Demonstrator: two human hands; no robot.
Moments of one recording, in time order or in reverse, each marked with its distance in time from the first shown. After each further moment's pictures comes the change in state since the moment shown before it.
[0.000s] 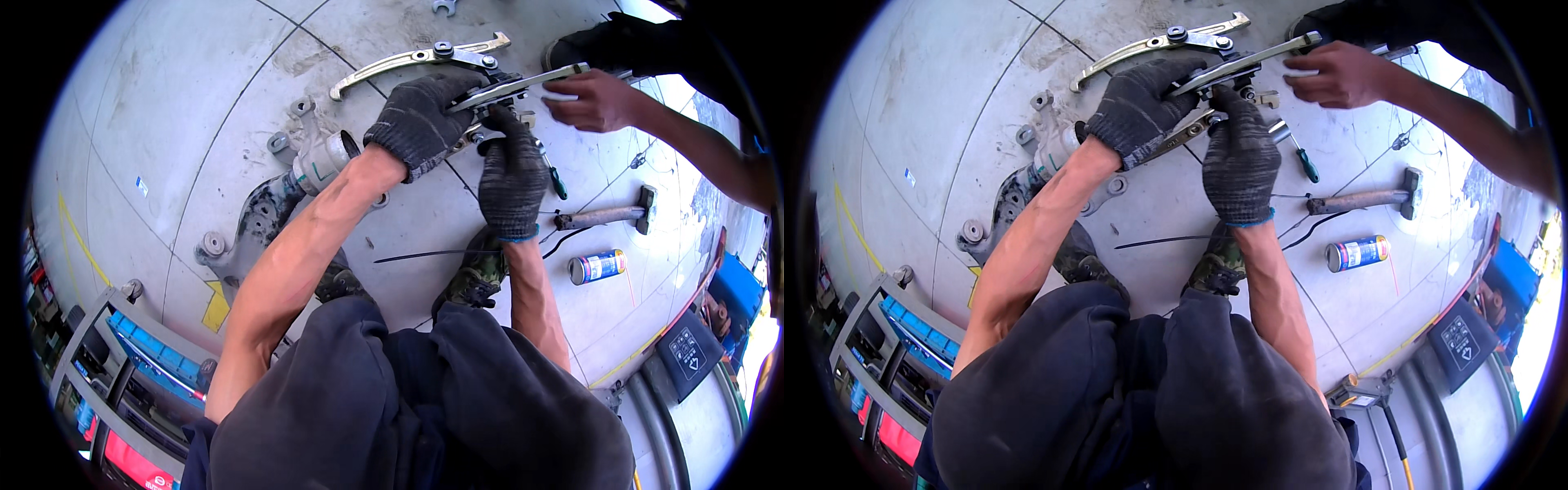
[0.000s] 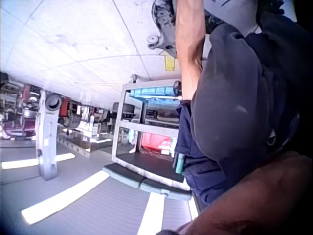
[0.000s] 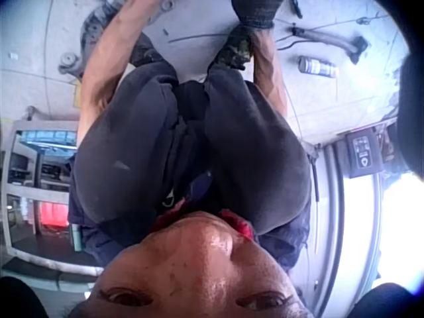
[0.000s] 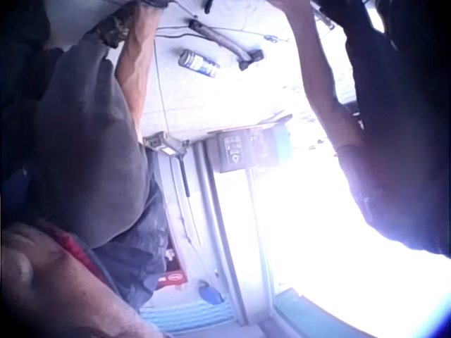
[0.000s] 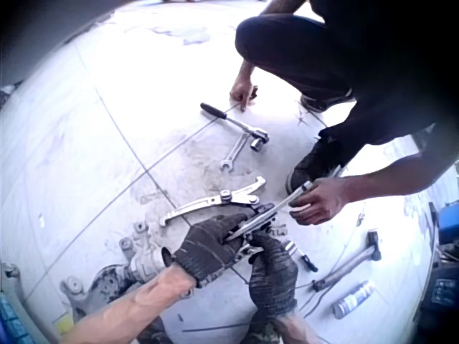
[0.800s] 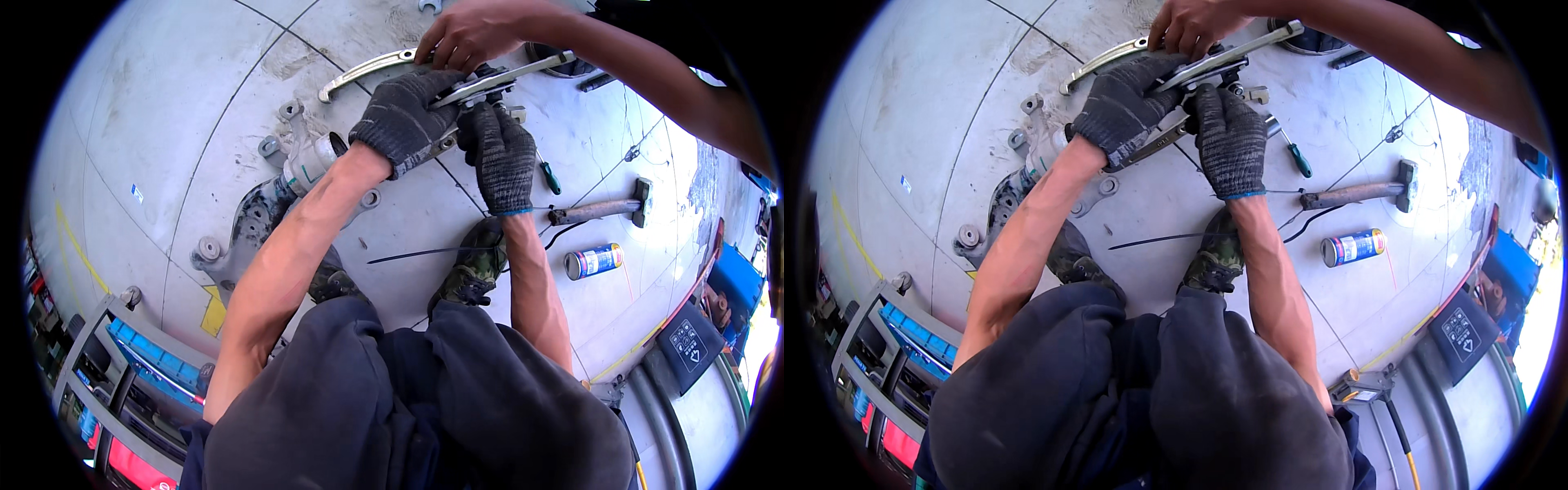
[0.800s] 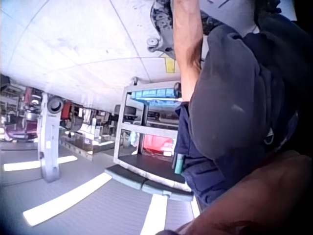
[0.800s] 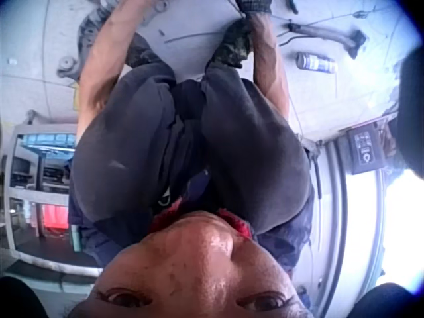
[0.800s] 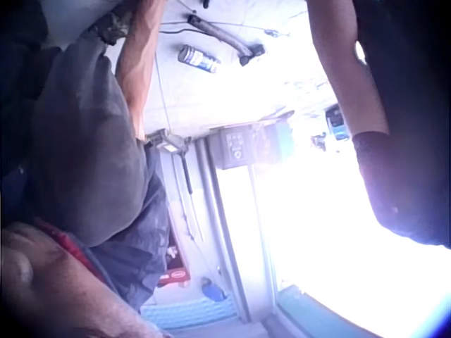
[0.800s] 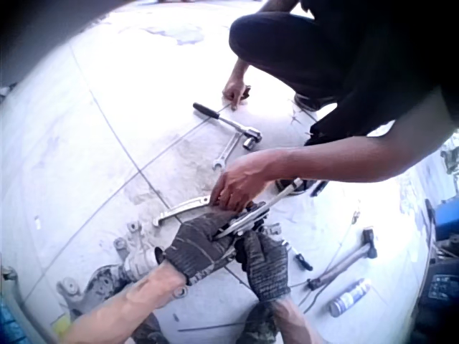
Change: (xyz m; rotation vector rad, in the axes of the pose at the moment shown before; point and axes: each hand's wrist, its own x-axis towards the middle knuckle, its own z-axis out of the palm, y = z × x) left_hand -0.002 -0.012 -0.003 0.074 -0.078 -0.014; right_hand 0.014 0.011 0.002 0.268 -0.297 0.534
